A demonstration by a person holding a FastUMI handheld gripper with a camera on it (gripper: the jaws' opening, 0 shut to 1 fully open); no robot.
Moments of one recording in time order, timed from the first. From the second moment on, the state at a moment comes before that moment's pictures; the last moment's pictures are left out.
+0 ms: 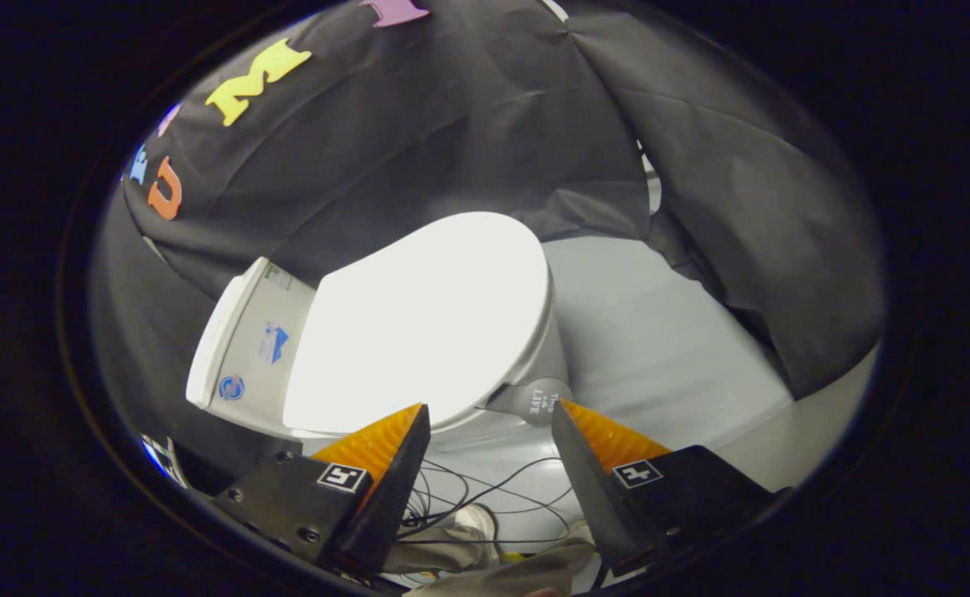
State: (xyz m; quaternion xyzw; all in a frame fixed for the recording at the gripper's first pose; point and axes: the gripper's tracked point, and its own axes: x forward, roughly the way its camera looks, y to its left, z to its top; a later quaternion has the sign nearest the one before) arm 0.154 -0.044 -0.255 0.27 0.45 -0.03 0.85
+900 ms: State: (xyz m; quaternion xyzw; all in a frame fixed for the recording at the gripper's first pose) arm 0.169 -0.043 -0.310 0.49 0.43 -0.03 0.76
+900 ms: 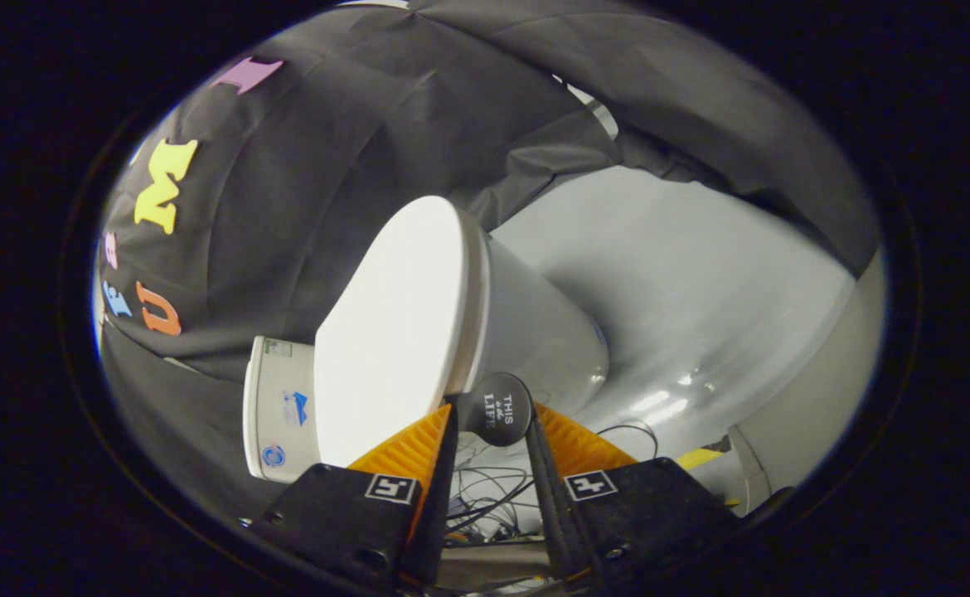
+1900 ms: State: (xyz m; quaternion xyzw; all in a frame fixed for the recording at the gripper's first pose) arm 0.182 -0.056 -0.287 0.49 0.39 -0.04 0.78
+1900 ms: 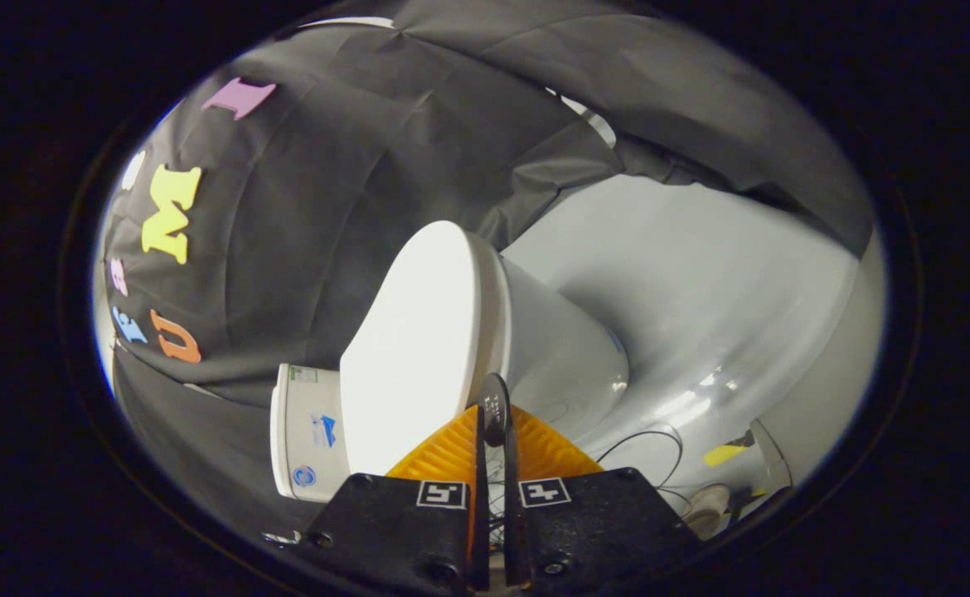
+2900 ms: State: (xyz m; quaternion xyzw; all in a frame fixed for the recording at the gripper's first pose) arm 0.194 -0.024 -0.157 0.46 0.32 0.02 0.83
